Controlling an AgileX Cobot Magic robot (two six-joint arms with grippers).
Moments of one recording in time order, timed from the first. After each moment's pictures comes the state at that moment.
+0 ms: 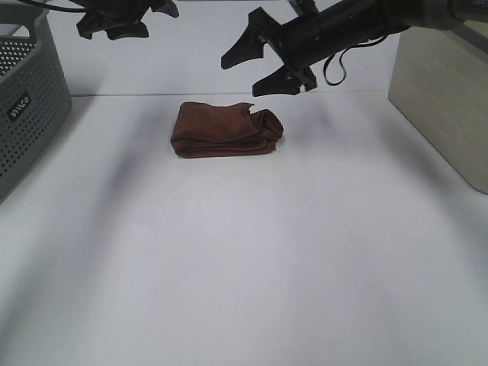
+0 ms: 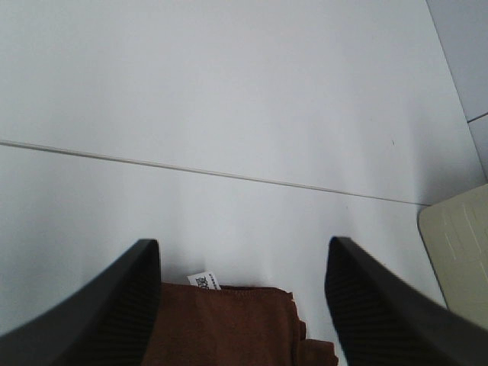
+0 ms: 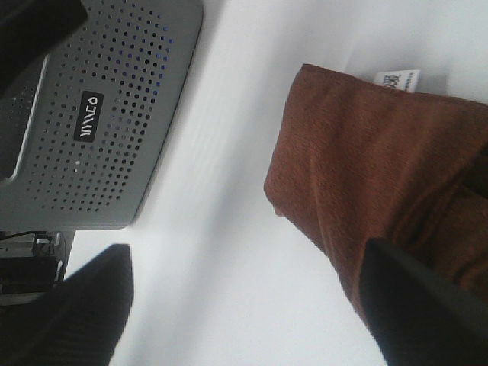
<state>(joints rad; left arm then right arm) -0.20 2.23 -1.96 -0.58 0.49 -0.07 0.25 2.40 -2.02 1.09 0.94 -0.47</state>
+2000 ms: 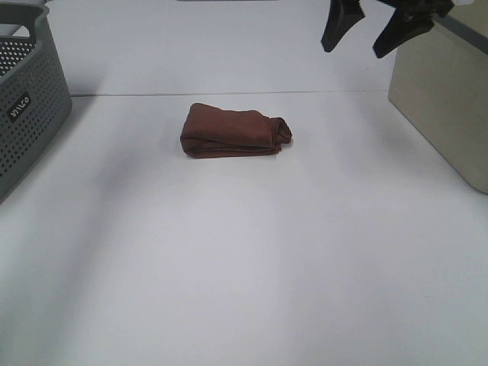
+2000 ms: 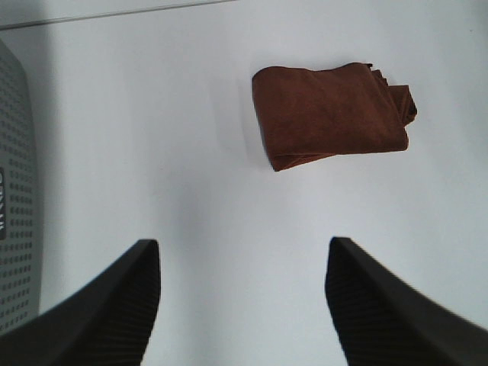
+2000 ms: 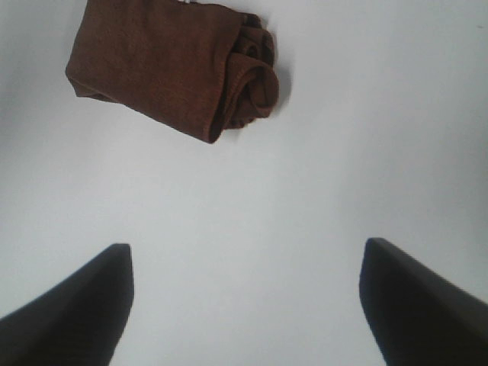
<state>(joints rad) -0.20 1.84 -1.96 -0.17 1.20 -0.07 0.20 2.01 -1.95 0.31 1.21 -0.10</state>
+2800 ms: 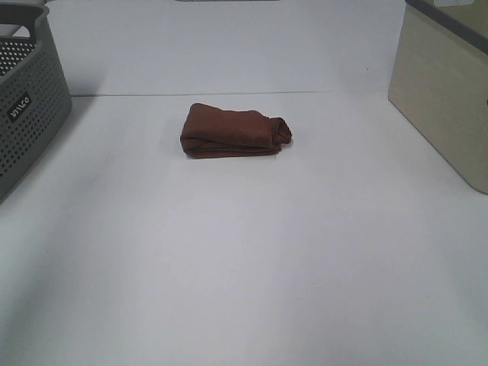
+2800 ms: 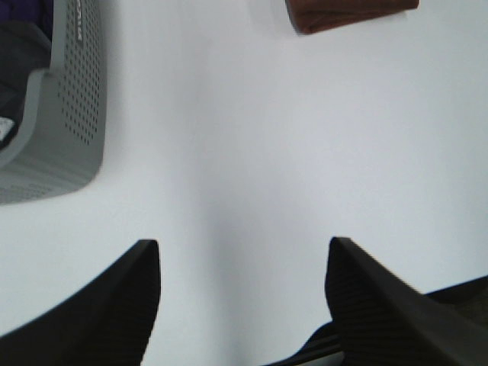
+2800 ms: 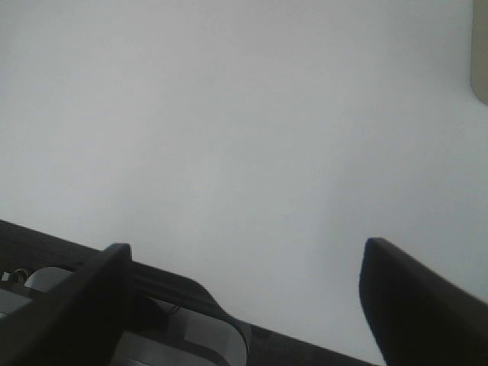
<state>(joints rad) -0.20 1.06 -1.24 -0.09 1.22 -0.03 0.20 1.04 -1.11 0.18 1.21 -0.09</state>
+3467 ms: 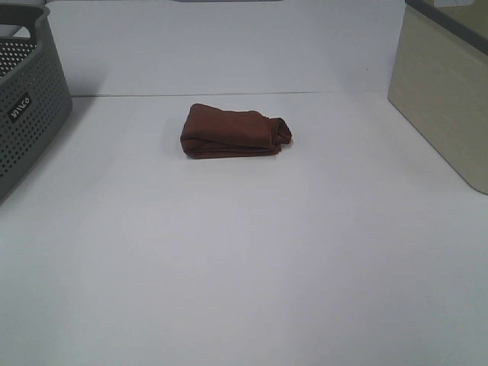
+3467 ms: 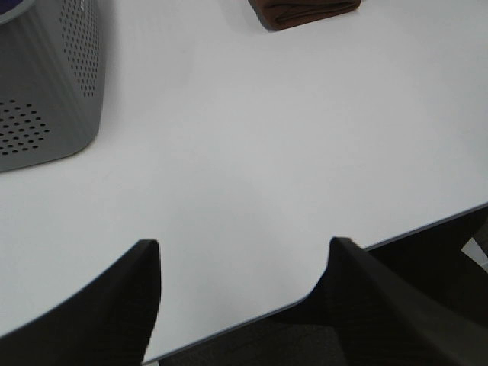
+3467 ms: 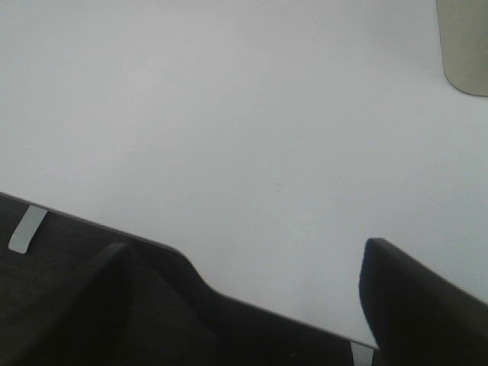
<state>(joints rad) -0.20 0.08 -0.62 -0.12 1.21 0.06 0.20 0.19 -0.58 0.16 1.16 -0.14</state>
